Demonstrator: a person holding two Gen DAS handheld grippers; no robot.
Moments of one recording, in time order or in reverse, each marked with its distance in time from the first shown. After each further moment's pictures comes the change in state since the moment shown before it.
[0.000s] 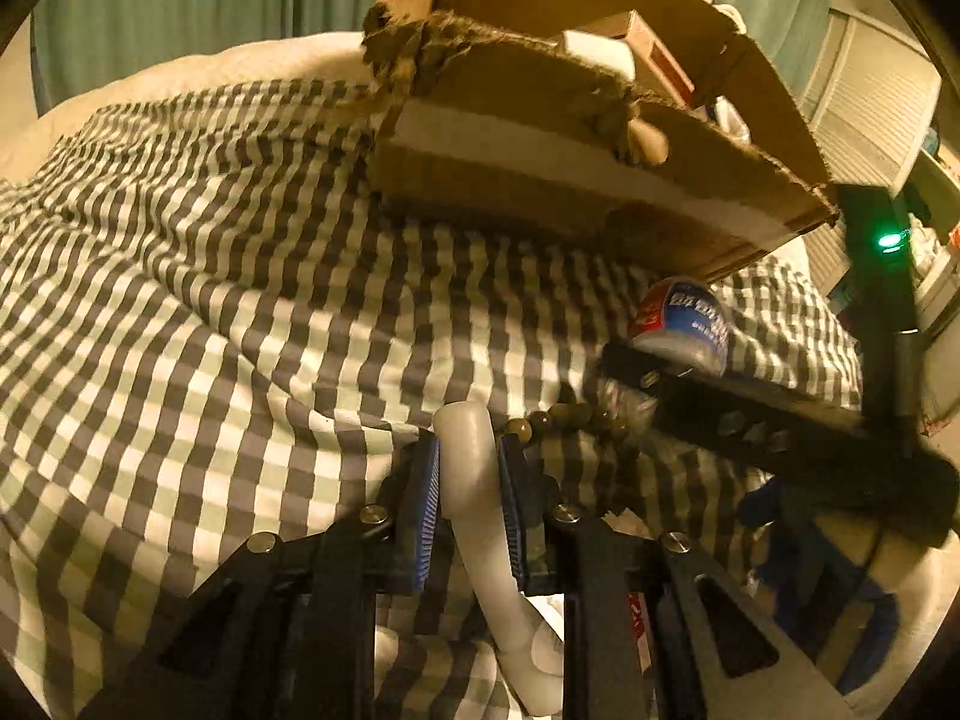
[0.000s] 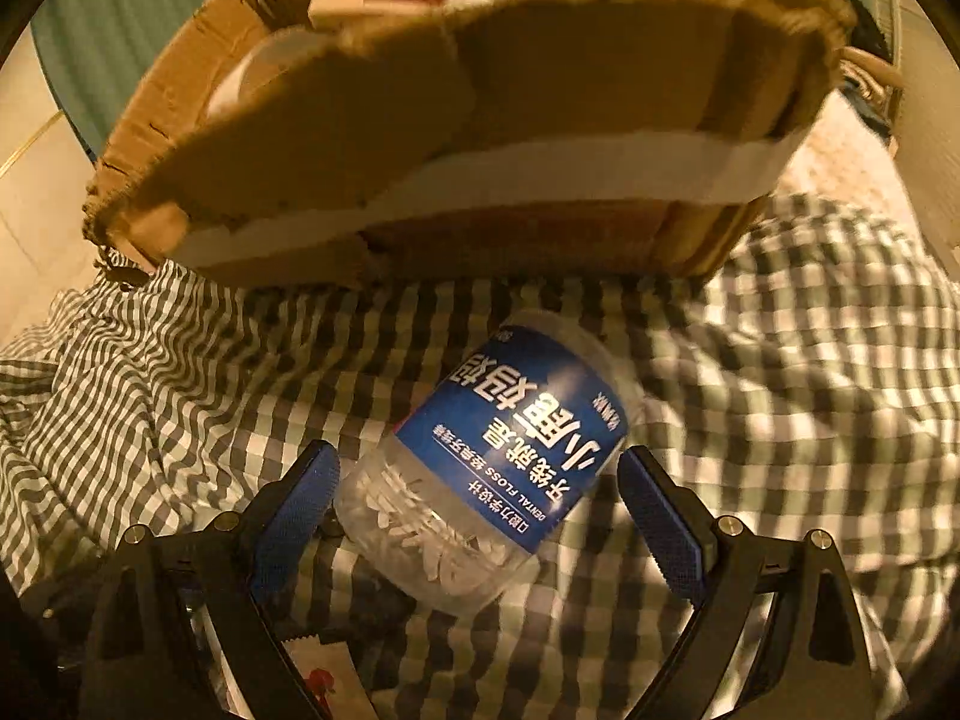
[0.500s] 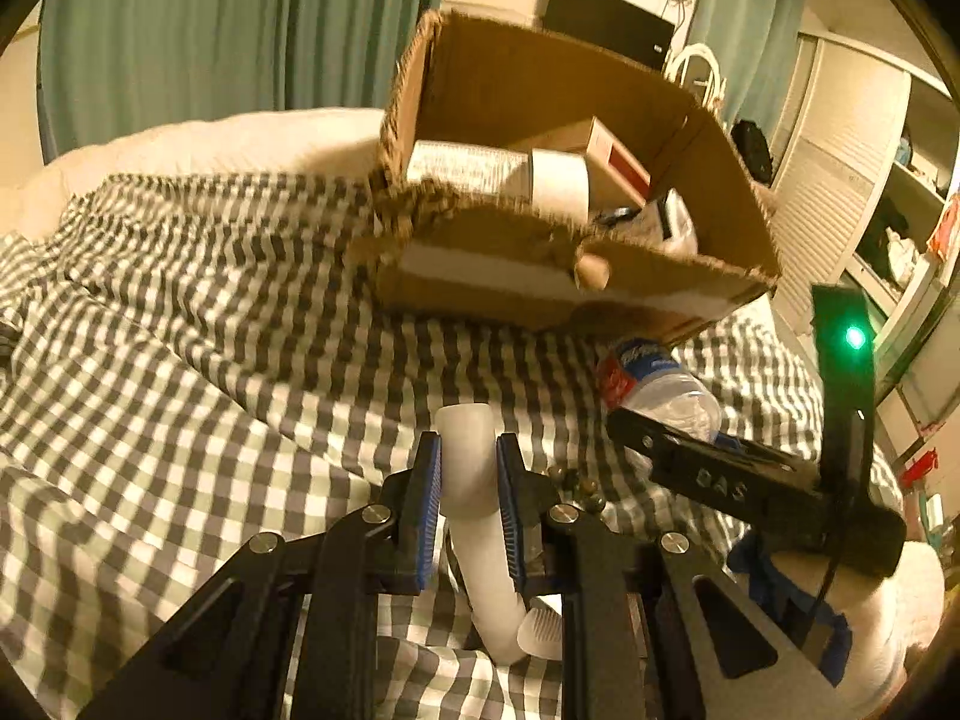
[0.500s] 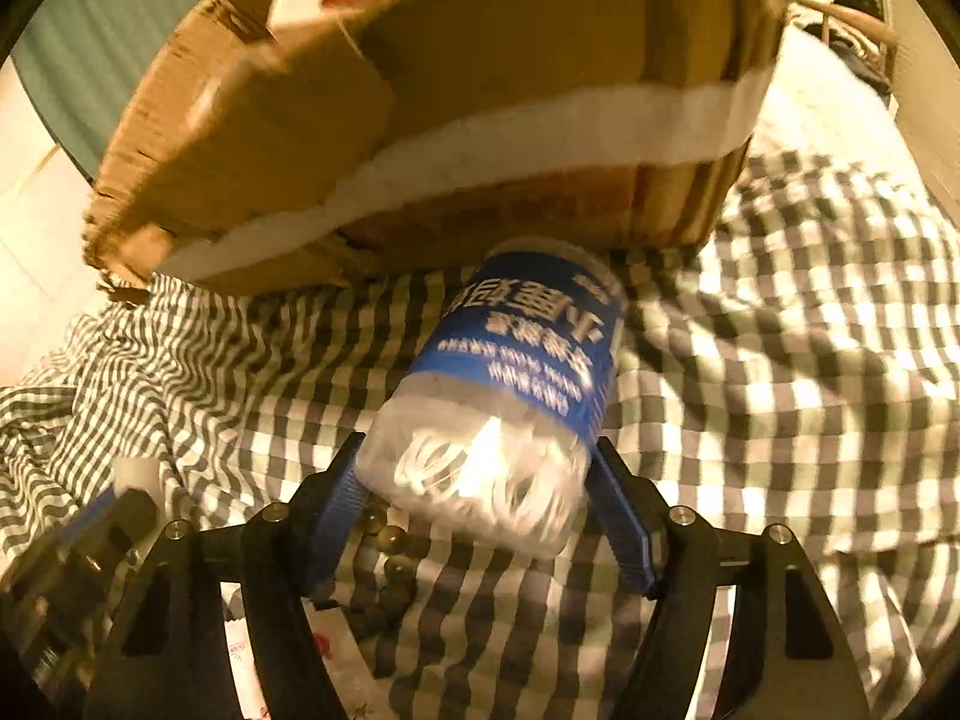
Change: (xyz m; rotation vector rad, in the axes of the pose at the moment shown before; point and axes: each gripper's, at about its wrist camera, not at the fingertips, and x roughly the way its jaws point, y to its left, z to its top) left arm -0.045 0.003 0.023 0.020 -0.145 -0.023; right arm -0.022 -0.012 -0.004 0.070 -0.036 0.038
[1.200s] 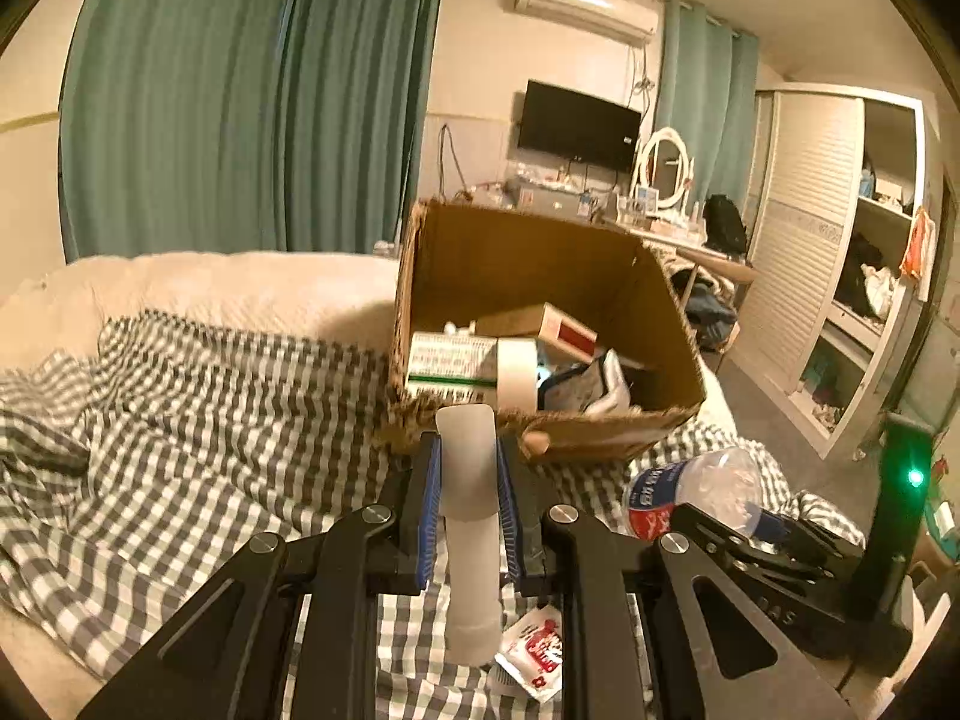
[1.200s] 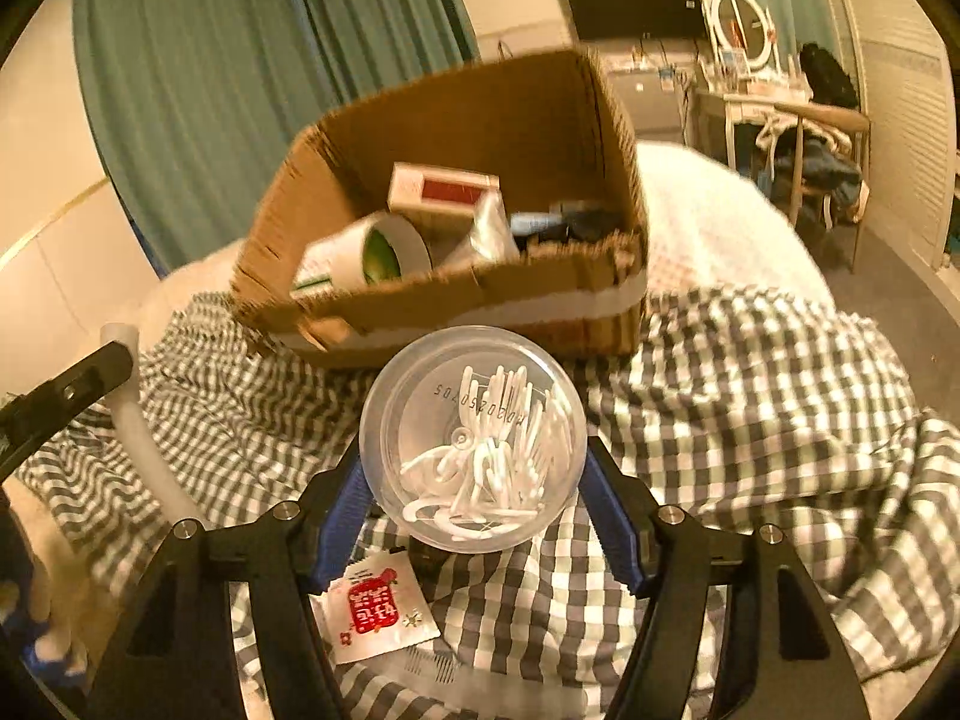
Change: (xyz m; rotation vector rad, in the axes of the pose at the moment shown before) left arm -0.093 -0.014 0.035 0.061 -0.271 -0.002; right arm -0.113 0.011 -0.024 -0.061 -0.288 -0.012
